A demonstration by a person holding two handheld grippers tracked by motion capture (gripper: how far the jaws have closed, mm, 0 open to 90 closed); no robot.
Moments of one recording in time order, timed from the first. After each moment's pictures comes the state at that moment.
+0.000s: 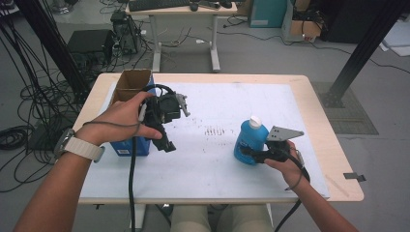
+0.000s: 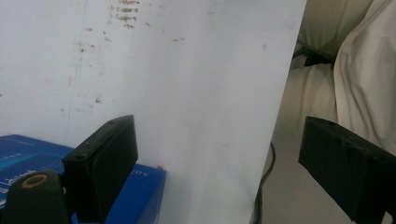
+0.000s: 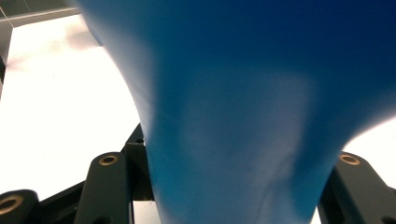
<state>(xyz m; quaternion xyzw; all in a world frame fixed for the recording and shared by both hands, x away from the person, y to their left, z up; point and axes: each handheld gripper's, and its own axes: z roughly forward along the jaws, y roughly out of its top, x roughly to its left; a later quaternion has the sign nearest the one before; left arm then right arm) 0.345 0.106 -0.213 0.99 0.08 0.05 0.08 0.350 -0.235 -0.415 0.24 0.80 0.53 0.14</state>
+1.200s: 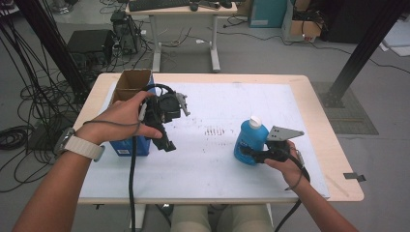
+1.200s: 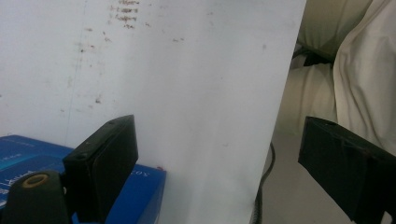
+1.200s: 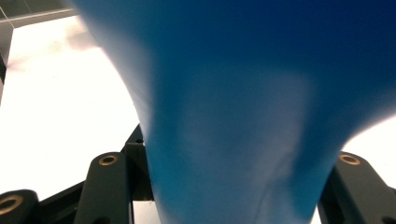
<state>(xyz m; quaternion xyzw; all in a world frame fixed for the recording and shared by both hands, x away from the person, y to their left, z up) 0.346 0.106 -0.212 0.99 0.08 0.05 0.08 0.349 -0.234 -0.416 0.25 0.79 0.54 0.14</state>
